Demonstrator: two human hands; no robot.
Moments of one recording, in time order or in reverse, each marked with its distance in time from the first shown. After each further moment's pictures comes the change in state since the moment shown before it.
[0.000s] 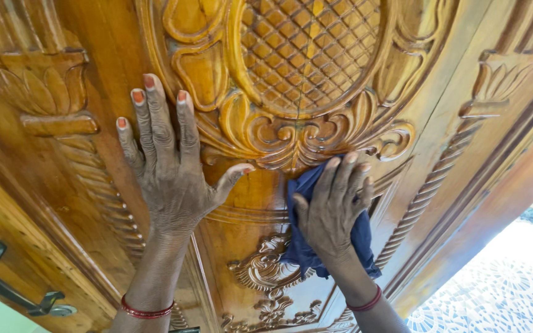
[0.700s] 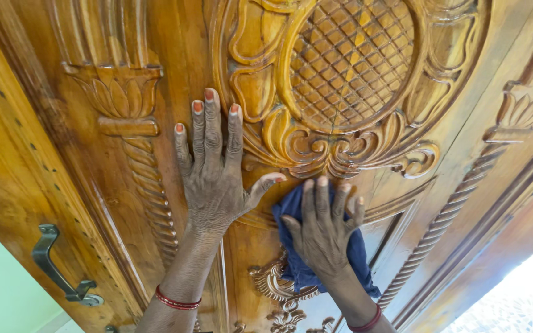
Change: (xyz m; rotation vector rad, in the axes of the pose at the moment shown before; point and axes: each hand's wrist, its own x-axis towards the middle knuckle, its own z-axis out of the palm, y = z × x) left_hand -0.002 0.000 -0.007 -0.084 -0.017 0.011; right_hand -0.011 -0.043 0.004 -0.051 0.013 -0.208
